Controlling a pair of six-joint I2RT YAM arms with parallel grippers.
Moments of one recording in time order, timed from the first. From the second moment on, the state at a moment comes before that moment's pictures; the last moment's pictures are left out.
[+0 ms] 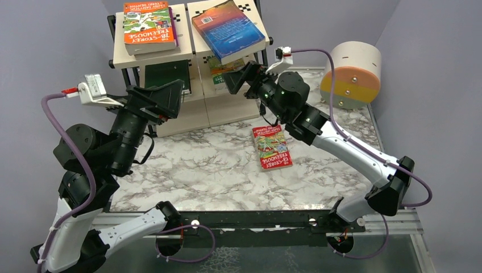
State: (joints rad) left arm -0.81 0.78 1.54 -0.51 -0.50 -0.51; right arm 0.88 1.48 1.52 0.06 0.27 0.62
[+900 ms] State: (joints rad) left arm -0.84 0.74 1.55 -0.48 -0.62 -0.44; right arm 0.88 1.51 1.54 0.05 0.34 0.57
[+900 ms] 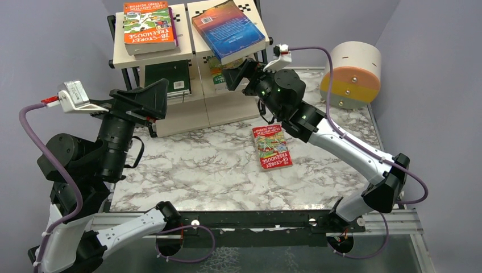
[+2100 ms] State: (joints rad) left arm -0.97 0.67 1.54 -0.45 -0.77 -0.39; right arm 0.84 1.58 1.60 0.06 0.36 0.59
